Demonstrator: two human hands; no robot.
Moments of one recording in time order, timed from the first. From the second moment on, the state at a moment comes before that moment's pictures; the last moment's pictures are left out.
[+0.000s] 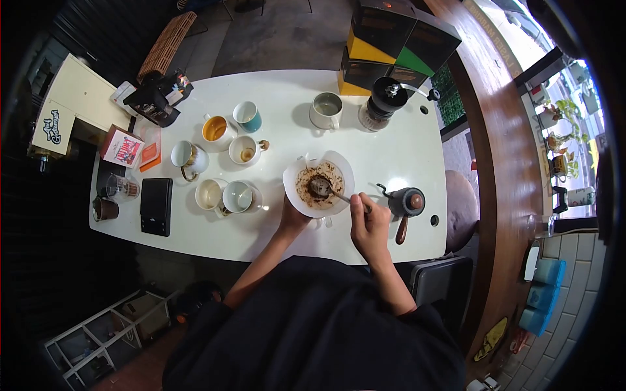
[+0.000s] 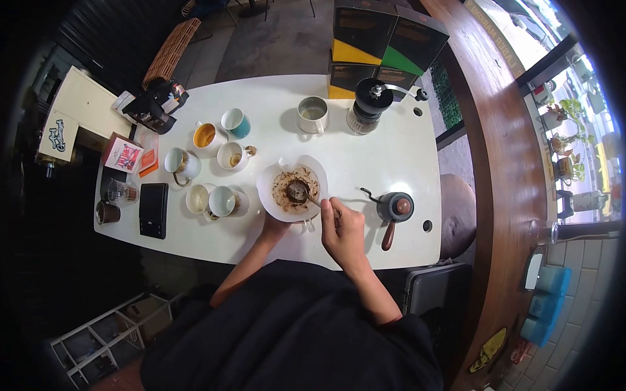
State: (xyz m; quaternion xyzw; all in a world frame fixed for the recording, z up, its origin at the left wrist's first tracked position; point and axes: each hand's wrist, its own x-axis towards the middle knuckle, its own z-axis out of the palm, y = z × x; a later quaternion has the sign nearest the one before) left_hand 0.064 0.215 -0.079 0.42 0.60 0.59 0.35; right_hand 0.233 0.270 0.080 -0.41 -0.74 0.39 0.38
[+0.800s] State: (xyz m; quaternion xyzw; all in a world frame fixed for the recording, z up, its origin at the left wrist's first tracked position) left_hand 0.065 0.217 -0.068 0.40 0.58 0.59 0.40; right_hand 0.228 0.271 0.075 -0.45 -0.72 0.38 0.36
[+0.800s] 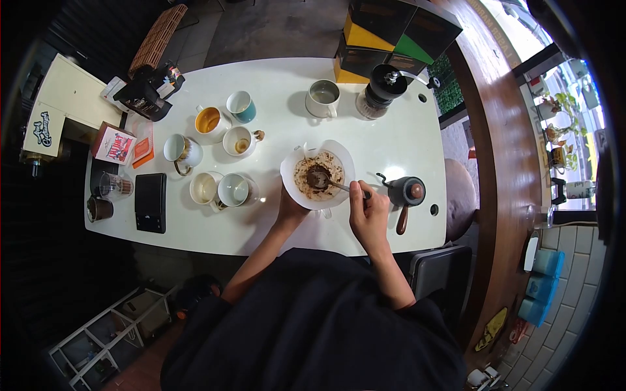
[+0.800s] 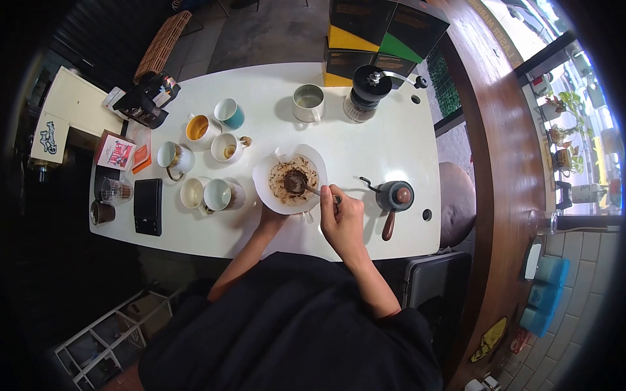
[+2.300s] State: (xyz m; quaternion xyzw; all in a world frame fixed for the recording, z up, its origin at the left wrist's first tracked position) left_hand 0.065 0.216 -0.063 0.45 0.56 0.61 0.32; right_hand 0.231 0.266 0.094 -0.35 -0.85 0.26 0.30
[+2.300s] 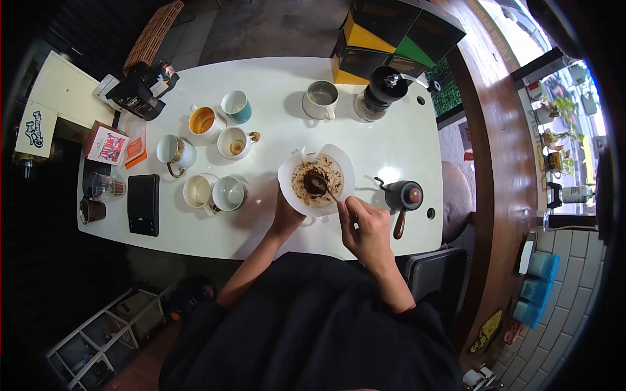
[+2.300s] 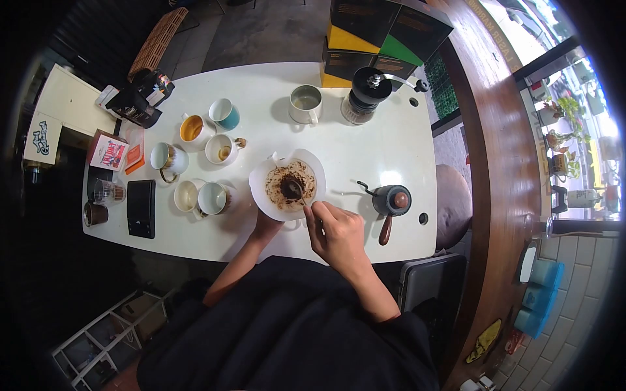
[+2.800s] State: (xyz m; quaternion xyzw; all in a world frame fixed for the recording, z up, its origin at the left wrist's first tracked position) left_hand 0.064 0.216 -0.072 0.46 0.57 0.61 0.32; right_hand 0.227 0.256 0.101 -0.35 -0.85 0.24 0.32
